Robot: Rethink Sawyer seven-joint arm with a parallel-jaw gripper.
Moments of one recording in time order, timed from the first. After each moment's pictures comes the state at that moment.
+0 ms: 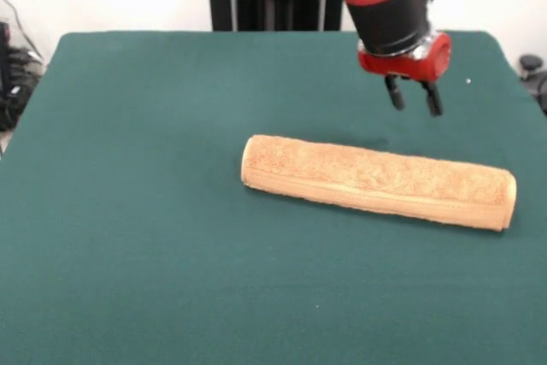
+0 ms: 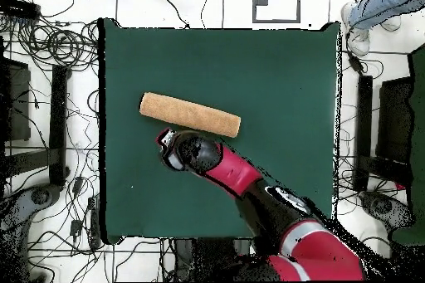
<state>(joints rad) -0.39 -0.49 0.37 1.98 0.33 0.24 1.97</state>
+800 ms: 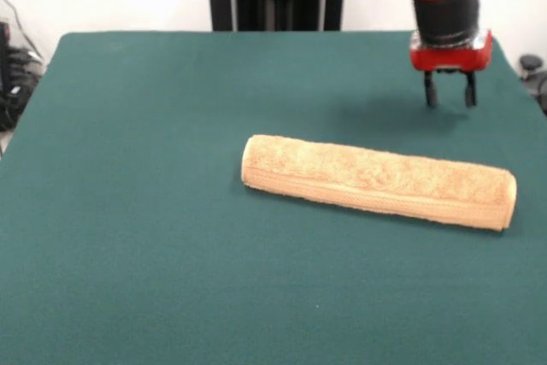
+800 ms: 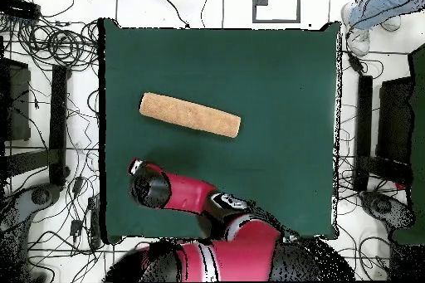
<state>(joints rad) -0.15 -0.44 0.29 2.06 0.18 -0.06 1.97</state>
